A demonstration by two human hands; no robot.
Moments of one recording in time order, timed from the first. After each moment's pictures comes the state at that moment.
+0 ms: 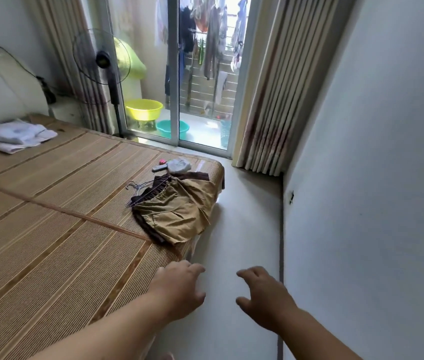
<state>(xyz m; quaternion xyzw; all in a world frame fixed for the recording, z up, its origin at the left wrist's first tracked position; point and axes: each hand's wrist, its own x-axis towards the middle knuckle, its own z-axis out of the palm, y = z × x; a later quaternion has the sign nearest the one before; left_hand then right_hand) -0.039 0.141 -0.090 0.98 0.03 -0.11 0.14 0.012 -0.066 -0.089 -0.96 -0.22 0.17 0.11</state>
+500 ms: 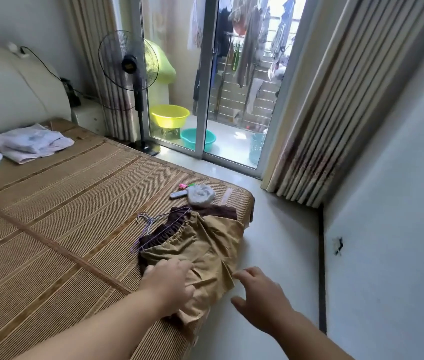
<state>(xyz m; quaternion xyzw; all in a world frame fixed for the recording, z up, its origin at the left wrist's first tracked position) 0.254 0.344 -0.105 0.97 0.14 -0.10 0.16 0.329 0.135 -0.092 -0.94 -0.30 0.14 0.09</state>
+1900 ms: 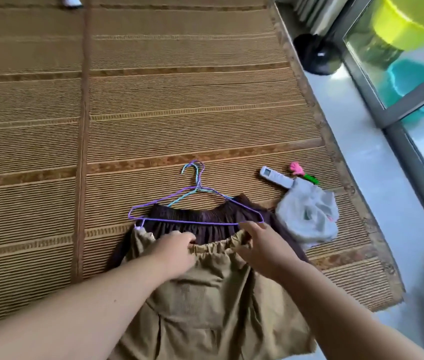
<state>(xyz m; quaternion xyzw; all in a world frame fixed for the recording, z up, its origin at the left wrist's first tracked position) 0.608 0.563 -0.394 0.72 0.56 -0.17 0.38 0.816 0.524 -0.349 -0.73 -0.58 0.35 -0.07</state>
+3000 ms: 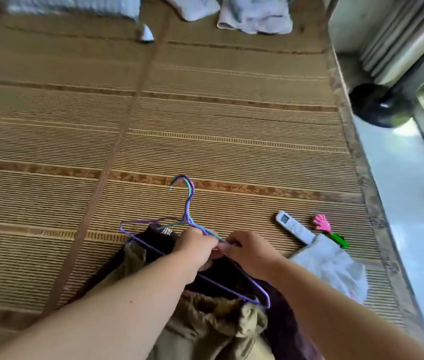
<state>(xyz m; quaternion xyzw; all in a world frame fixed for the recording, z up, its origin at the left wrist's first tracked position) 0.719 0.608 -0.396 0.23 0.75 0.20 0.58 0.856 0.621 -0.386 -0.59 -0.66 0.46 -0.01</state>
